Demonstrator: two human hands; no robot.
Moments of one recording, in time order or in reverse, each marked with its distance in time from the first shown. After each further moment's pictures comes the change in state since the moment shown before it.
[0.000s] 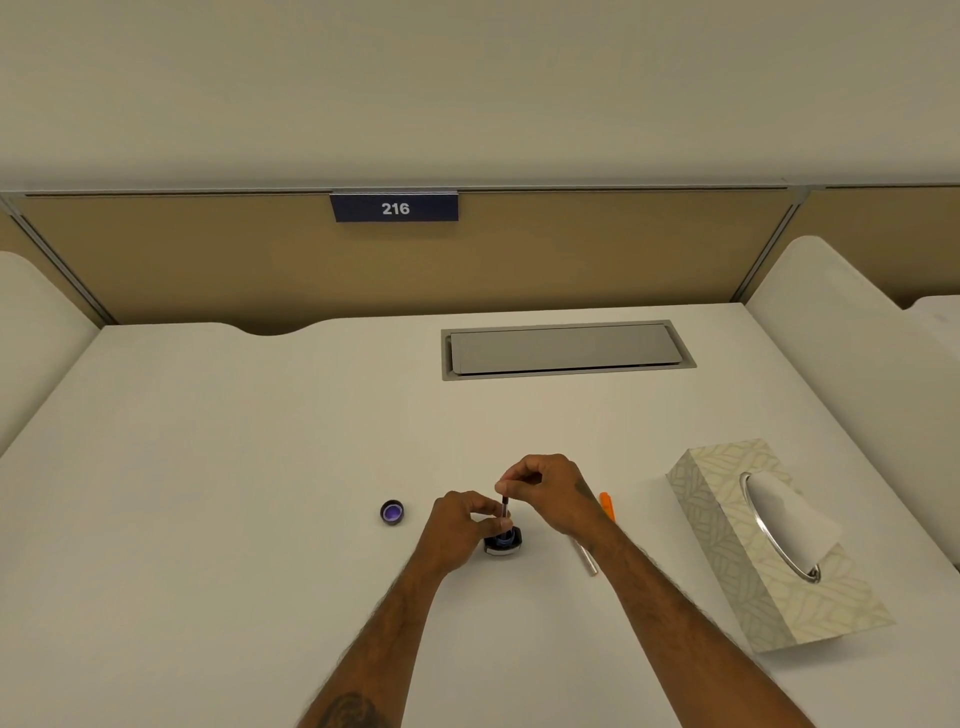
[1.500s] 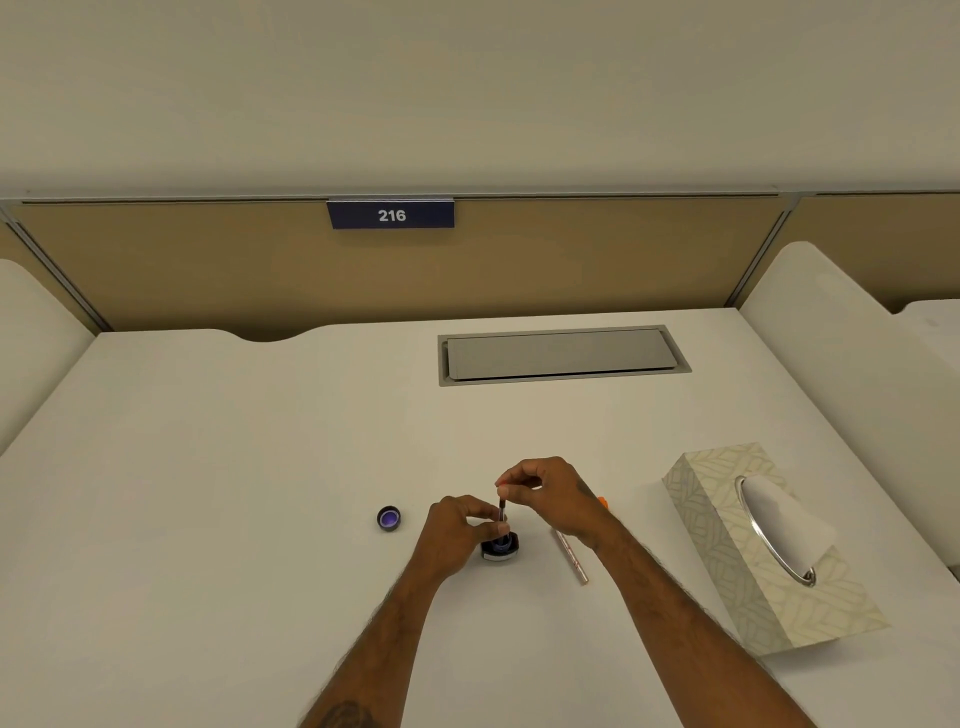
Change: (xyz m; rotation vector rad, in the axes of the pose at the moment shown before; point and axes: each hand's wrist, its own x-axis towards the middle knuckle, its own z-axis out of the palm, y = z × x) left_hand 0.001 0.000 0.000 -0.014 0.019 0.003; right_hand 0.000 0.001 -0.010 -0.004 -0.082 -0.049
